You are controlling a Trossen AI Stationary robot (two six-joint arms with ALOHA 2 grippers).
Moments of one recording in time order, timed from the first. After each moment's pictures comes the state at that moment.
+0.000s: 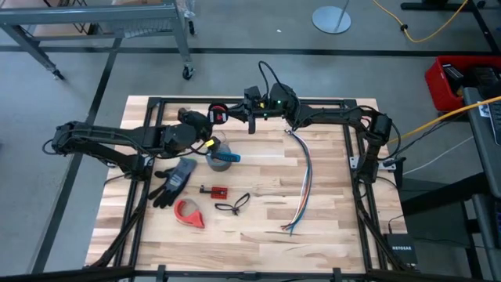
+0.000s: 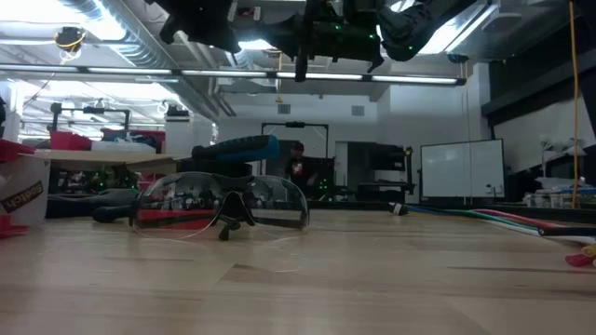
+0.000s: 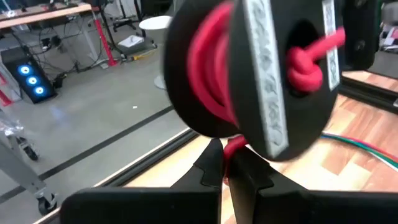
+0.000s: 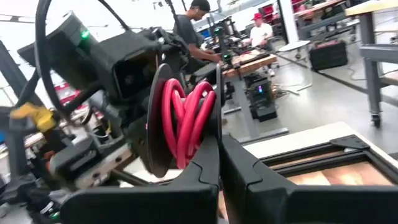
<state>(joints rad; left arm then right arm) 0.00 1.12 0.92 -0.26 -0.85 -0.30 -0.37 1.83 1.30 0.64 -0.51 0.37</state>
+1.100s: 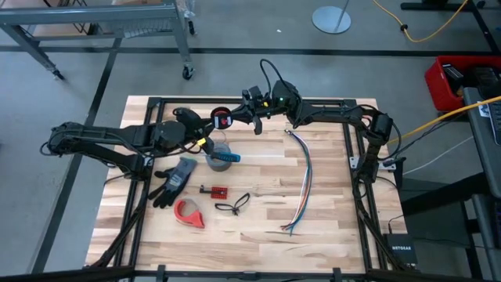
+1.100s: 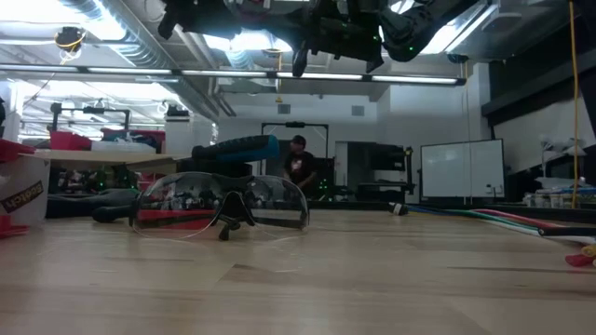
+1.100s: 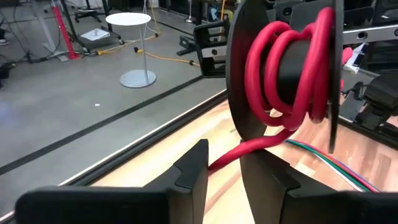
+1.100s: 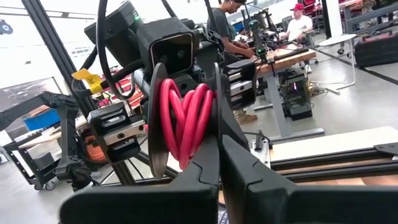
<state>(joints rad) -0.02 1.04 0.92 -0.25 -0.72 -0.34 -0.39 1.83 1.30 0.67 -0.69 0.39</state>
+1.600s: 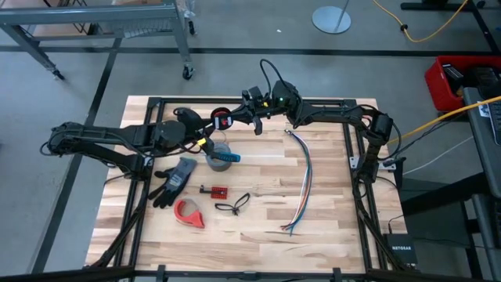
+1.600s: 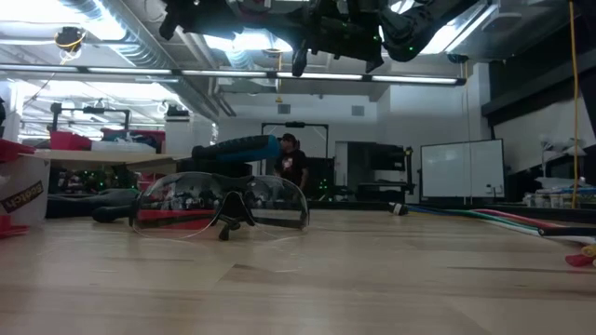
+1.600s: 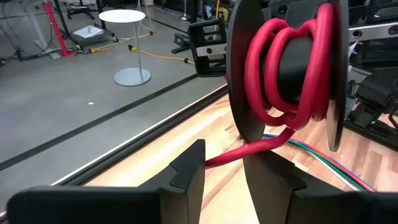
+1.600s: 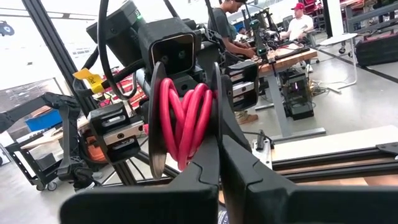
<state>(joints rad) -0.02 1.04 0.92 -0.25 -0.69 -0.34 -0.39 1.83 1.30 0.67 -0.70 0.40</state>
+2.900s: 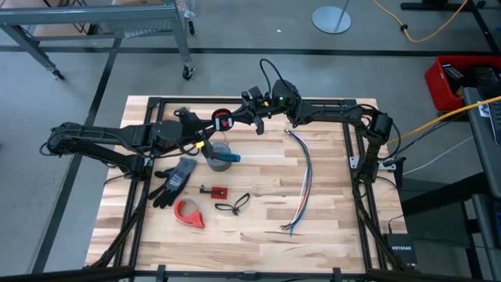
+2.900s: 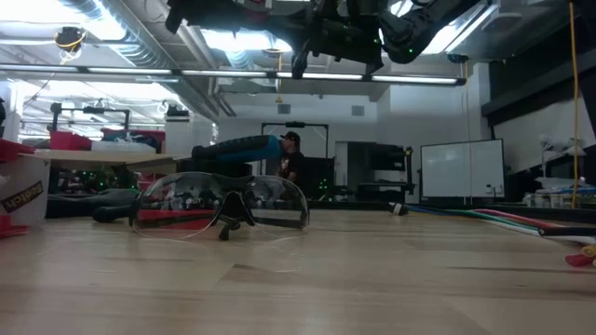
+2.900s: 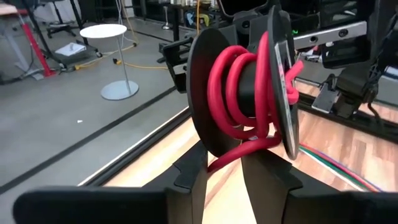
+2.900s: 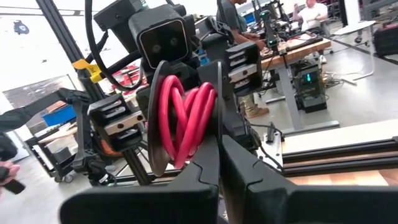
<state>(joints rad) -0.01 1.03 0.92 -0.22 -0.63 -0.24 -0.40 1.83 1.30 0.67 -0.76 0.42</state>
